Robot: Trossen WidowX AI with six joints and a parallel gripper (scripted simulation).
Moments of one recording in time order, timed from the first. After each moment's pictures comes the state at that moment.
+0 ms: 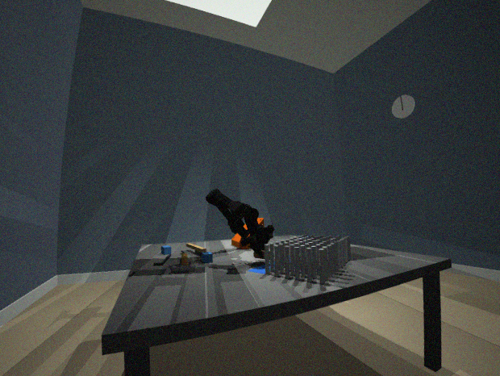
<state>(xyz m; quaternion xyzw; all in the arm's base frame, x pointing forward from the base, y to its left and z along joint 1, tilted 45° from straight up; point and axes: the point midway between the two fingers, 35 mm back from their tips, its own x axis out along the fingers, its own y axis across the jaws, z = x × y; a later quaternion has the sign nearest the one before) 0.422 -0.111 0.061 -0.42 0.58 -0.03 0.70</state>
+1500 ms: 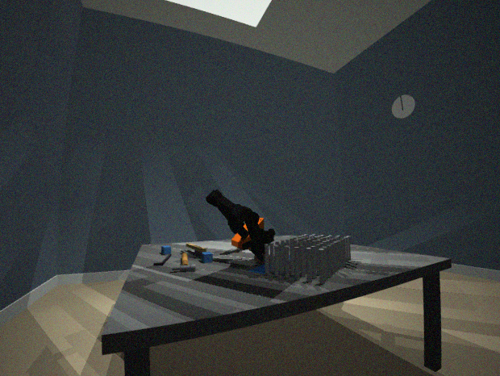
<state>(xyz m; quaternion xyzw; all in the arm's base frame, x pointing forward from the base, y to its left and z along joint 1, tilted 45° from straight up) 0.423 -0.121 0.046 -0.42 0.58 -0.03 0.70</state>
